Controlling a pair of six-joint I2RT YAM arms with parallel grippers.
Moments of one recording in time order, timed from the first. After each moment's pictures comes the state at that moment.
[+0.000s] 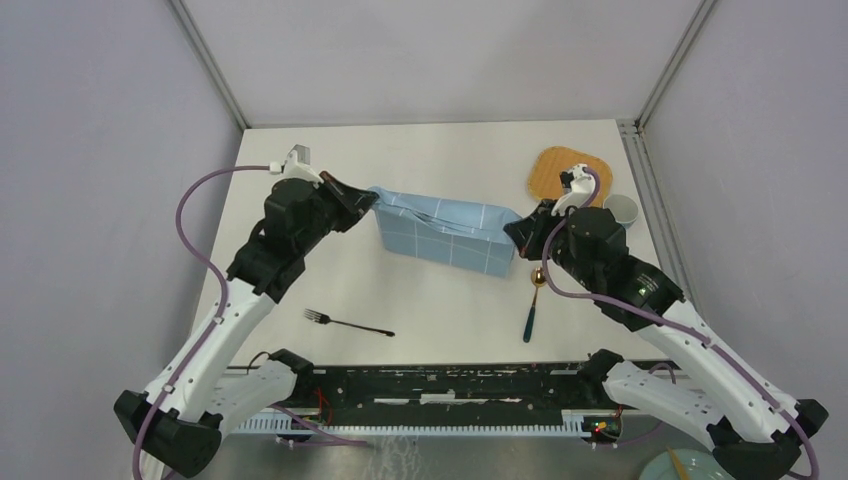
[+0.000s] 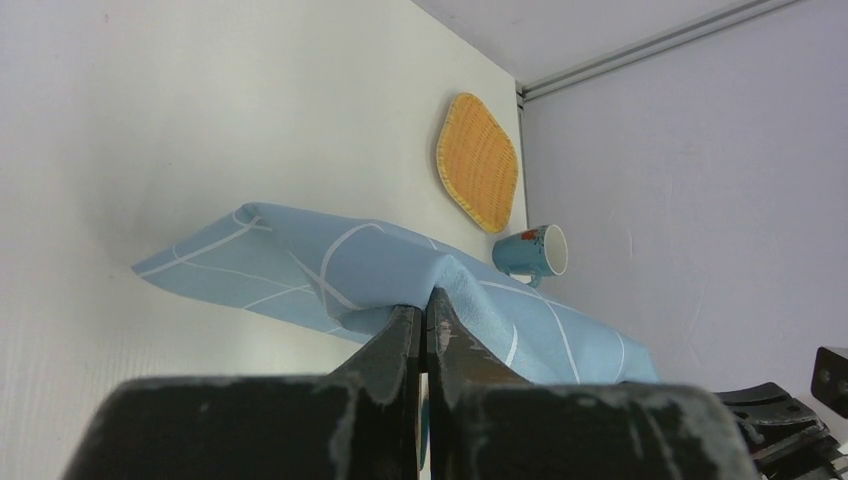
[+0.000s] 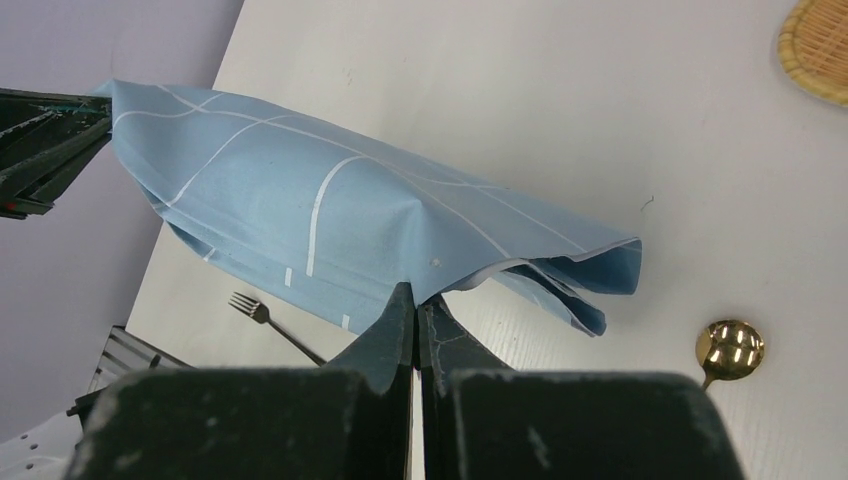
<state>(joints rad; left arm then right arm) -0.43 0.95 0.99 -0.33 -0.01 -0.92 0.70 0.82 0.97 -0.48 0.20 0.60</state>
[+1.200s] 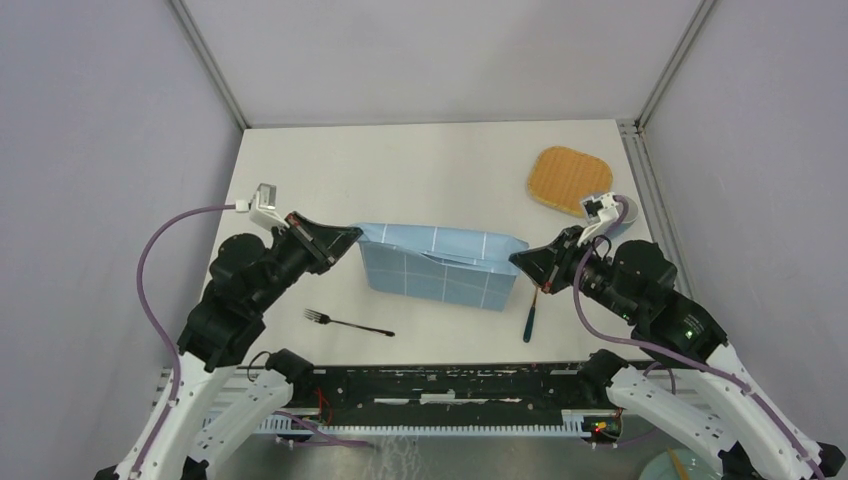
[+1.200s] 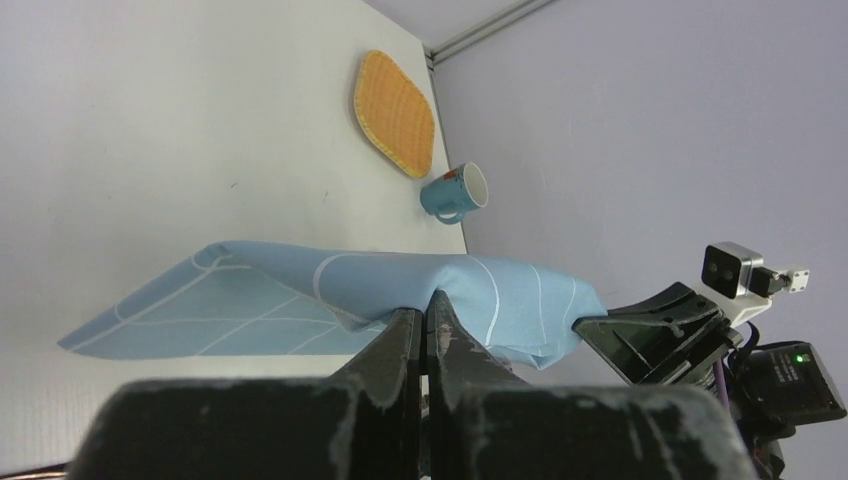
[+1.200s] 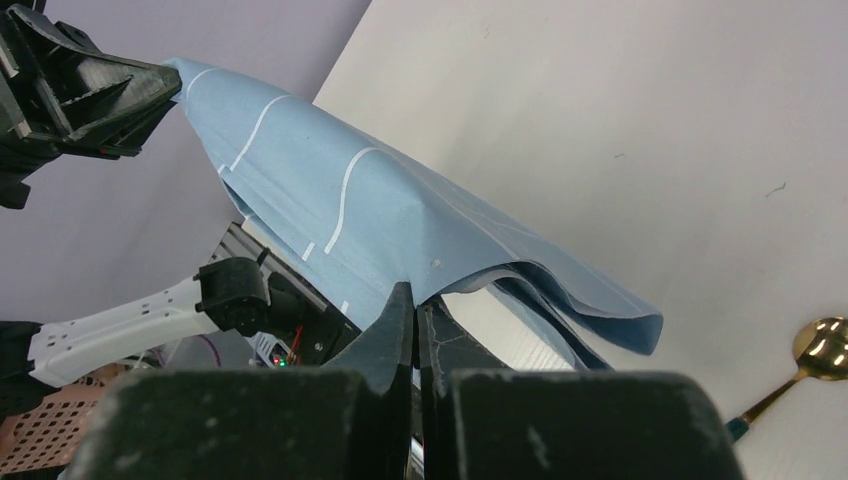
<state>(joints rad) -0.47 0.58 0.95 -0.50 0.06 -0.95 0.71 0.60 0.94 -0.54 -0.04 0.59</state>
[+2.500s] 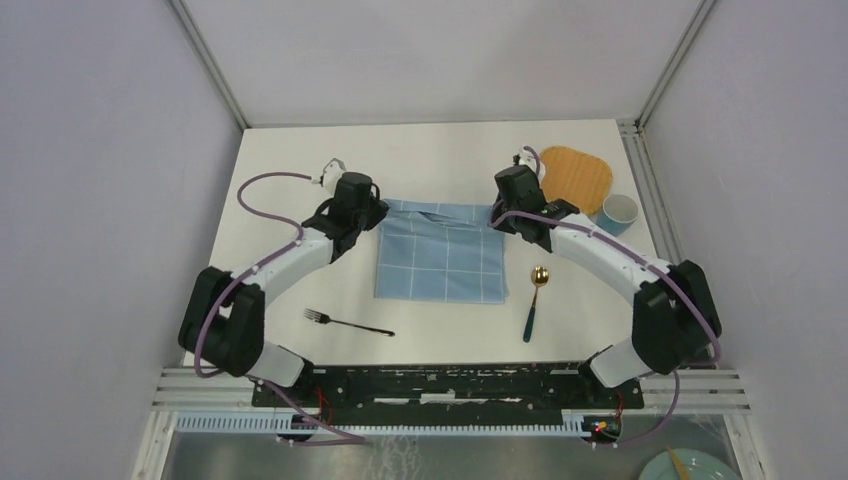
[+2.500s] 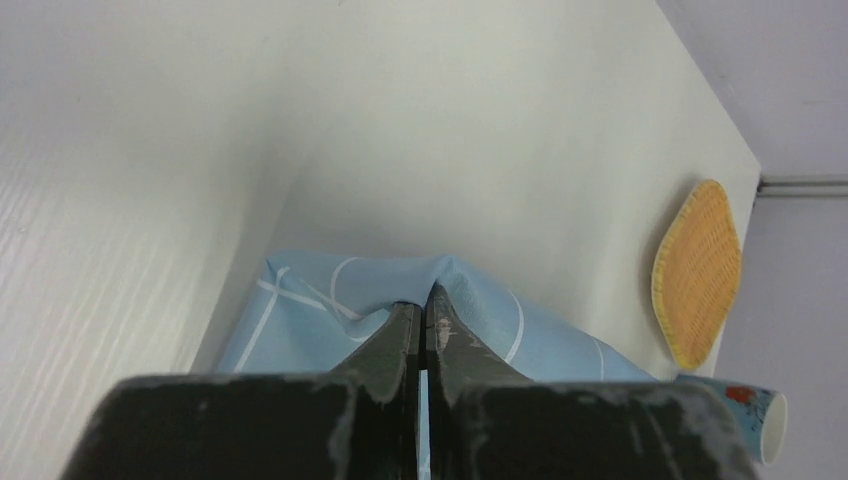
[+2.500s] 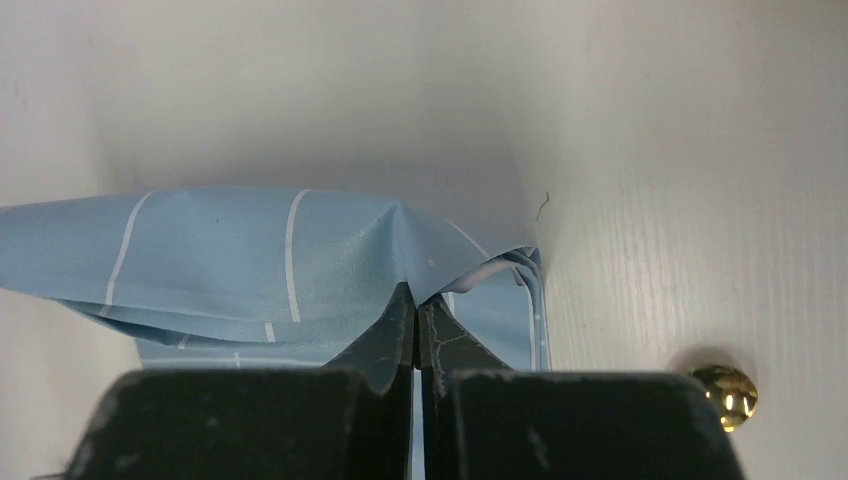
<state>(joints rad) -0.44 1.40 0.89 -0.08 -0.26 -1.00 0.55 1.45 1.05 -0.38 0.26 0.69</state>
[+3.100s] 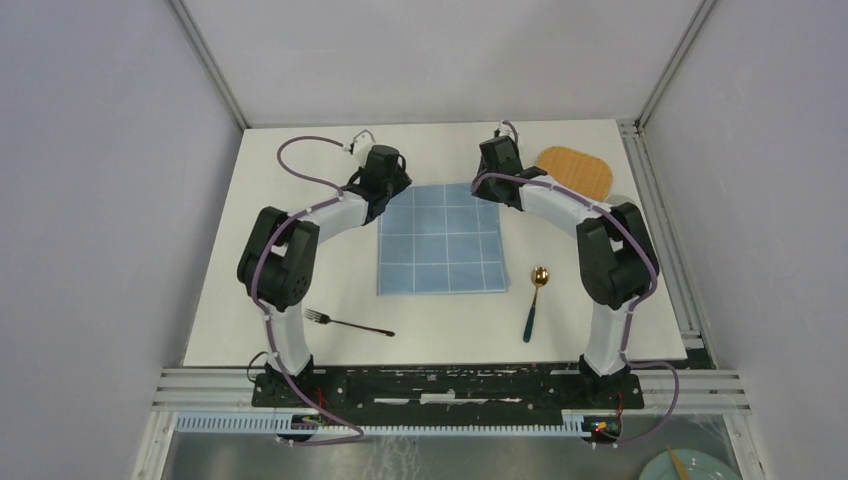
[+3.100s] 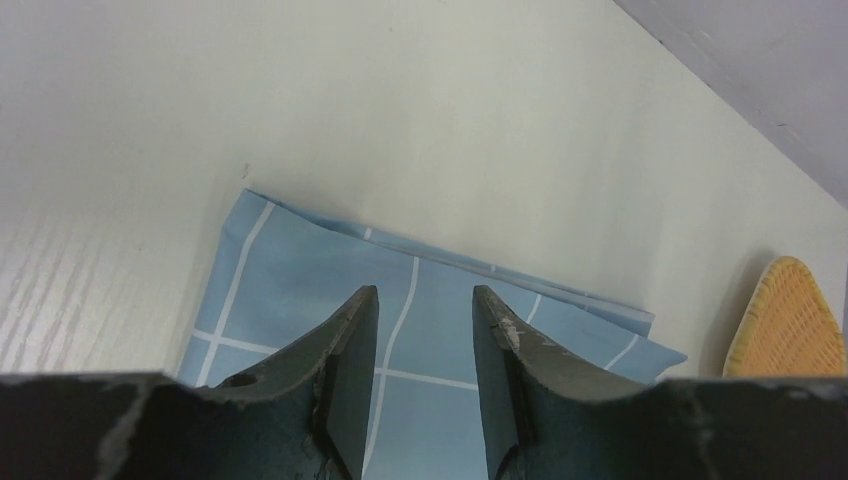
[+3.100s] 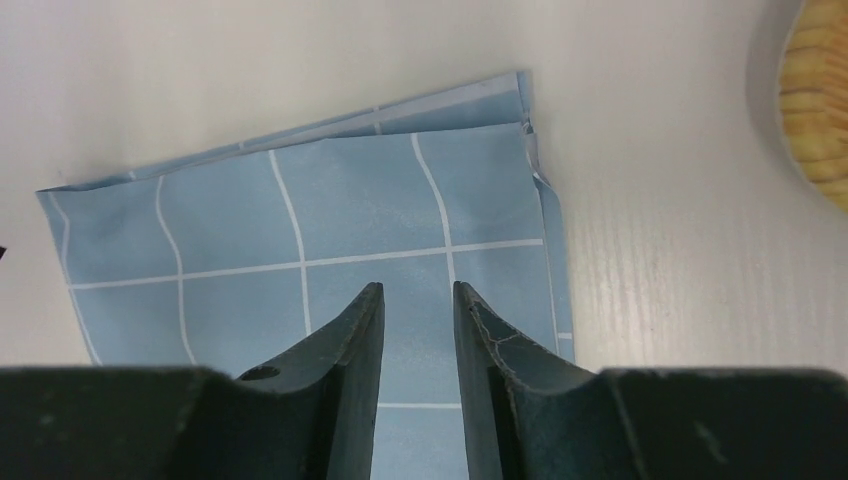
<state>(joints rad) -0.43 1.93 1.26 0.09 -0.34 -0.84 0.44 1.96 1.42 -0.26 0.22 0.60</state>
